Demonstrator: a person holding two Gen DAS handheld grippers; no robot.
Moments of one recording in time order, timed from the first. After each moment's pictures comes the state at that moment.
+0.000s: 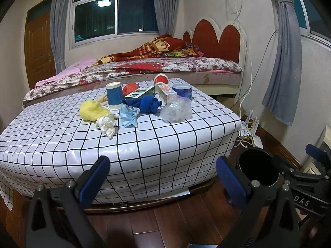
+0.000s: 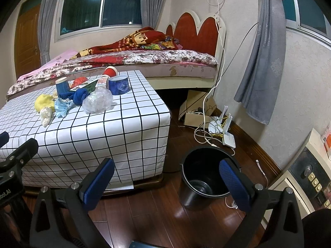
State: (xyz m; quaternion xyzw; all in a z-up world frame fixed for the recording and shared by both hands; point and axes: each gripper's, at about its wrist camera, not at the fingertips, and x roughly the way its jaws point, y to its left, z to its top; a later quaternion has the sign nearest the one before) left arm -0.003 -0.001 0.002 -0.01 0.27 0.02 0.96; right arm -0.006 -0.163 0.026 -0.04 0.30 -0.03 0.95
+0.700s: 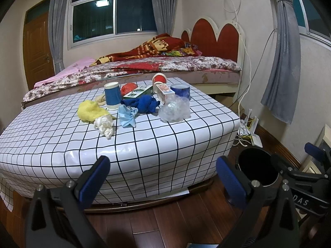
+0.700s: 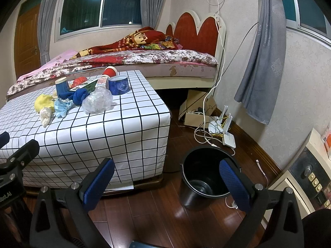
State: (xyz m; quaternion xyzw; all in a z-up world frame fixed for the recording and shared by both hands) left arm -0.002 -0.007 0.002 -0.01 0.27 0.02 0.96; right arm -0.005 -0.163 0.025 -0.04 0.31 -0.03 0.95
